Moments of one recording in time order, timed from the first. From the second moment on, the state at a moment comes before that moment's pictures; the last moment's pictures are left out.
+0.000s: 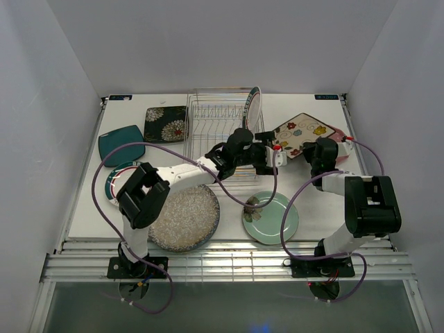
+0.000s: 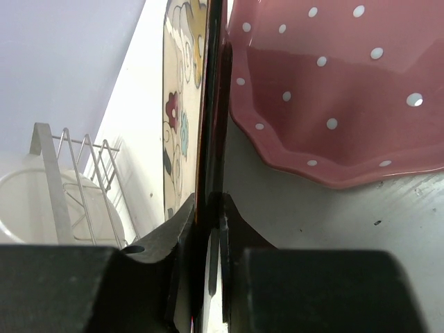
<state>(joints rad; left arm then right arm) -0.88 1.91 1.36 0.28 0.35 0.77 0.05 1.58 0.62 0.57 0.23 1.04</state>
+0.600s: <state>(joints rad) -0.98 2.13 1.50 0.28 0.28 0.79 0.05 1.42 0.57 0.44 0.21 0.98</state>
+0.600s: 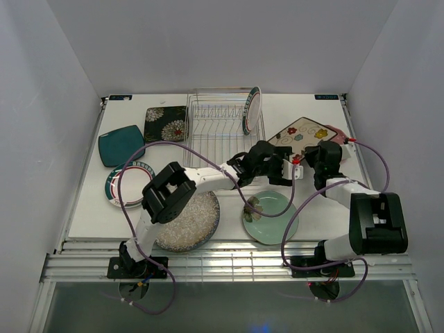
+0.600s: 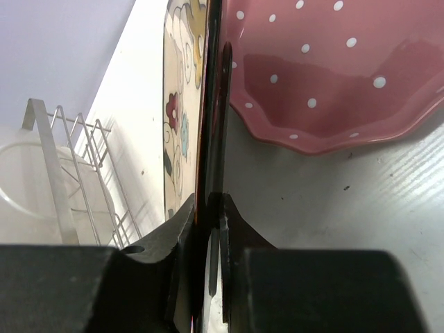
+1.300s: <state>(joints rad) -0.99 2.19 1.53 0.31 0.19 0.77 0.05 1.09 0.48 0.28 0.19 0.91</state>
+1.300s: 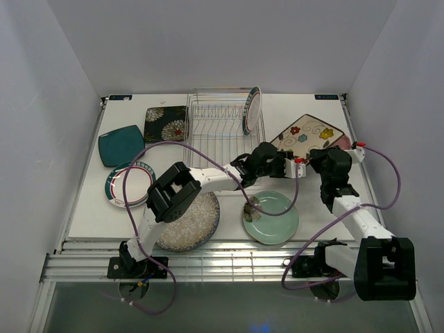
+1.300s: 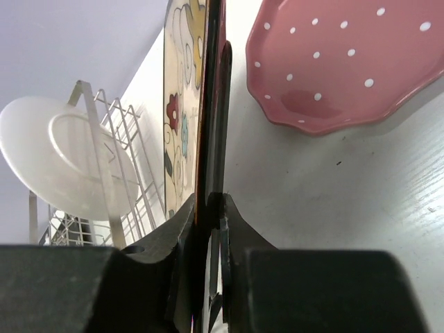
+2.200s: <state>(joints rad) -1.09 2.19 1.32 0.75 -0.06 0.99 0.05 0.93 0.48 0.15 0.15 0.80</state>
